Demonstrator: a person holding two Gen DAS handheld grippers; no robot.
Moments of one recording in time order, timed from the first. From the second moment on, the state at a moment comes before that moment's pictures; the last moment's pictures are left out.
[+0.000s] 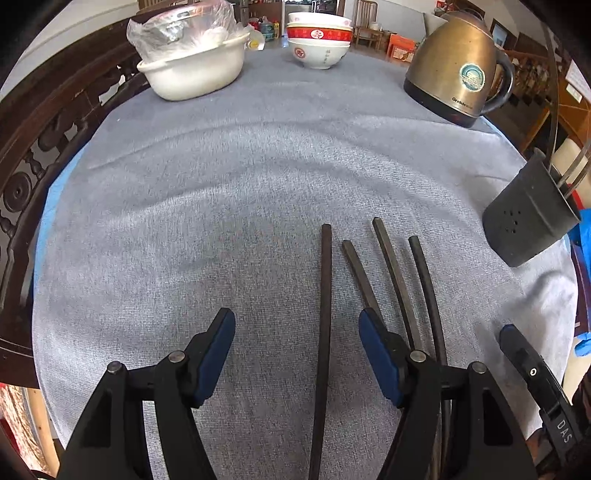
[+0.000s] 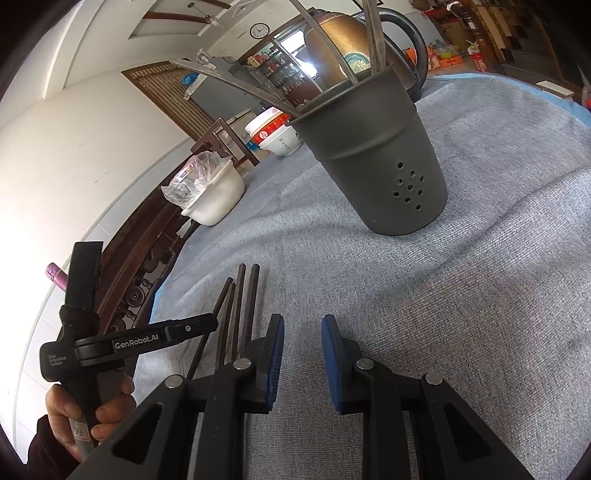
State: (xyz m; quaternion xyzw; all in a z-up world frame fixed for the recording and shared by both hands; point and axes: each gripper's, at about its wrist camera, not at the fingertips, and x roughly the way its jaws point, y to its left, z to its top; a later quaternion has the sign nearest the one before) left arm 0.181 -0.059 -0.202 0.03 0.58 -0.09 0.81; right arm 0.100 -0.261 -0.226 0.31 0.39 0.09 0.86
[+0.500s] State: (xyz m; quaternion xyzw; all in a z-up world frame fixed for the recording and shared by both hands) left arm 0.154 -0.017 -0.182 0.00 0.58 -0.09 0.81; right arm 0.099 -0.262 -0.226 0.31 0.39 0.09 0.86
